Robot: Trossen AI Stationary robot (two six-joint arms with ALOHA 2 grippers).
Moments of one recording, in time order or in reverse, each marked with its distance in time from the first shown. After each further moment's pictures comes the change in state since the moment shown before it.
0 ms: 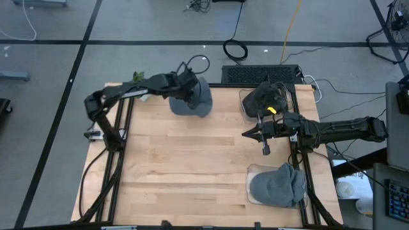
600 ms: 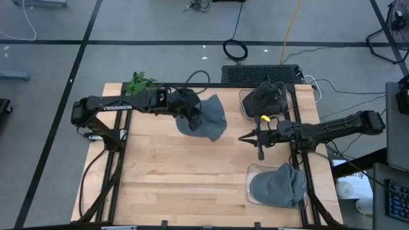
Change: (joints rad) left arm -0.311 -0.177 0.002 0.051 0.074 -0.127; right arm 0.130 0.108 -0.021 0.053 0.186 -0.252
